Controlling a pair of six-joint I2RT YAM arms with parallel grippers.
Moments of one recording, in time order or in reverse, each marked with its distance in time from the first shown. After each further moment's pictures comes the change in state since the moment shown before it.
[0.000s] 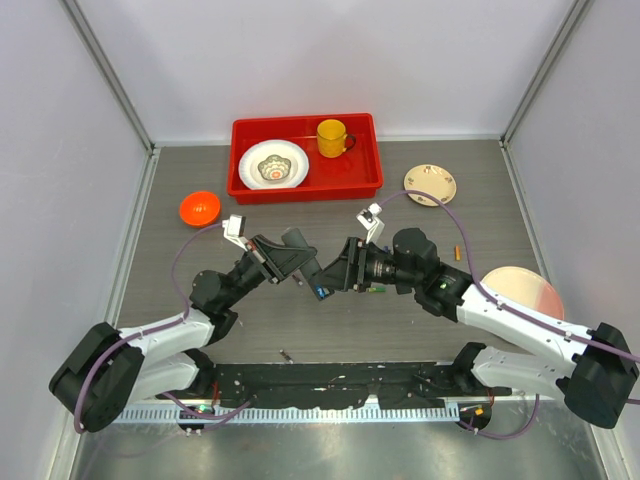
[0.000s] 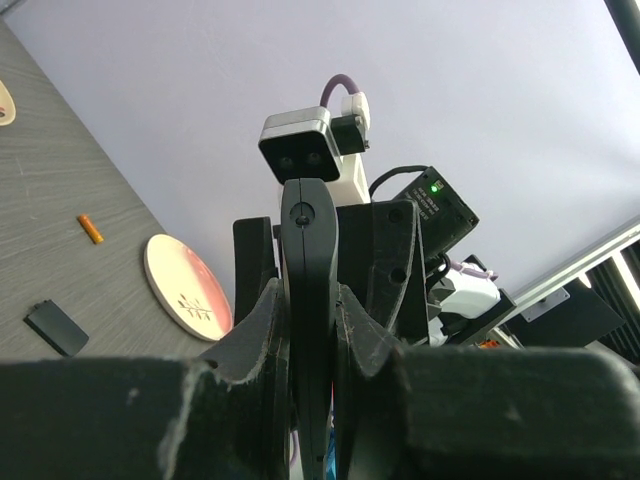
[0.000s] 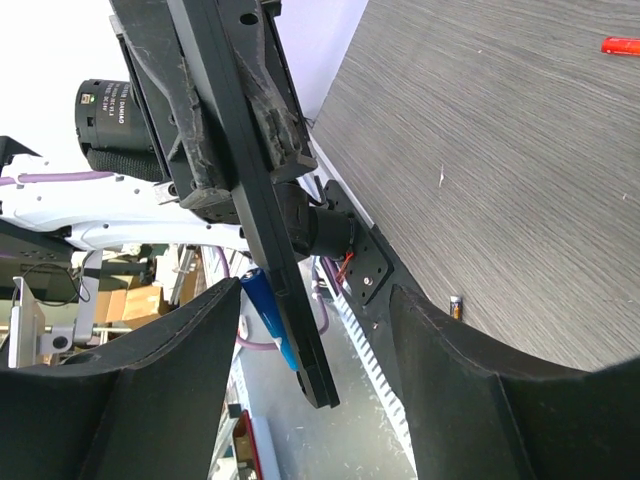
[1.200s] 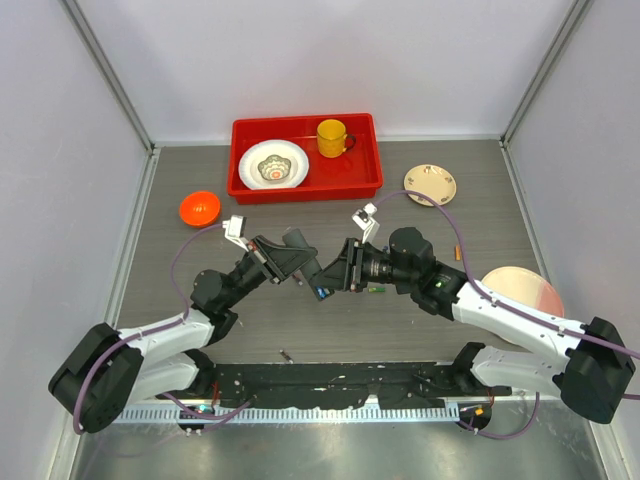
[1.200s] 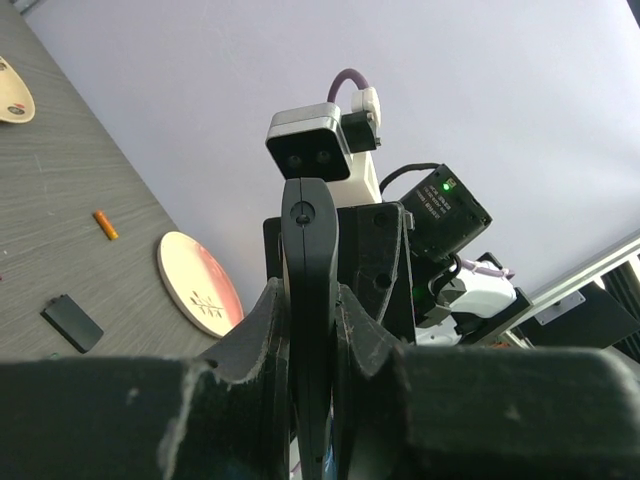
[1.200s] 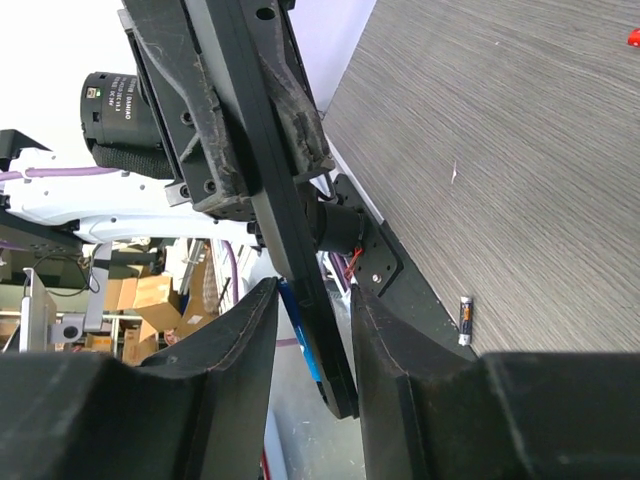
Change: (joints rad) left arm -0.001 -0.005 0.000 -0.029 -0.014 0.016; right arm 0.000 0.035 -0.001 0.045 -0.033 0.014
